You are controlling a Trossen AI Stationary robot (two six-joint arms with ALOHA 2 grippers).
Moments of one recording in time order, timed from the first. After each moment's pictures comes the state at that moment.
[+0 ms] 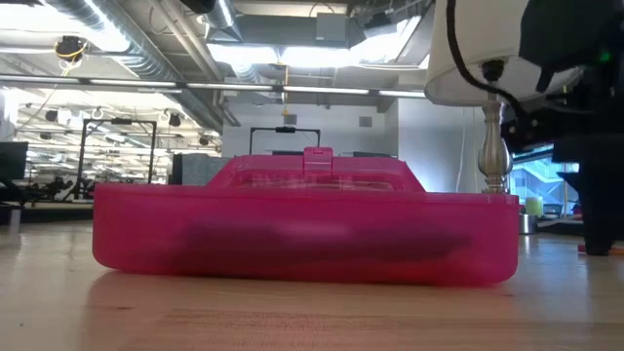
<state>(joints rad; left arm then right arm) -0.61 1.53 0.74 0.60 -0.22 -0.09 0.47 1.58 0.77 -0.78 0.16 1.28</state>
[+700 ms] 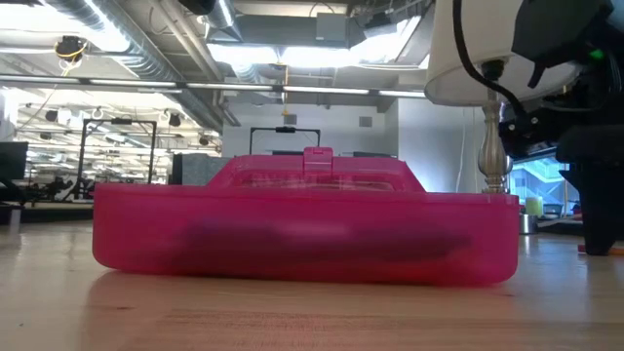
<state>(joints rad) -0.61 1.53 0.74 0.59 -0.22 -0.09 0.45 1.57 0.71 -0.66 0.11 1.17</state>
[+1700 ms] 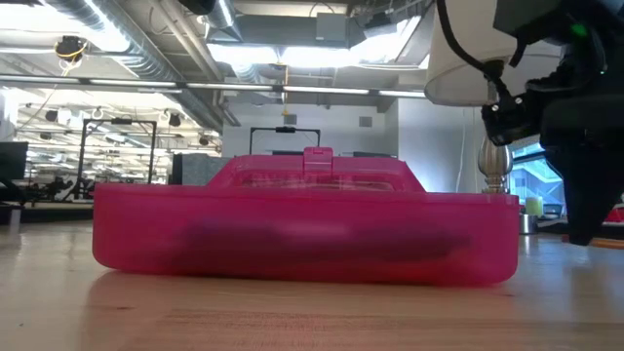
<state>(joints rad) -0.61 1.53 0.74 0.59 -0.22 -0.09 0.45 1.58 0.81 -0.68 0.10 1.14</state>
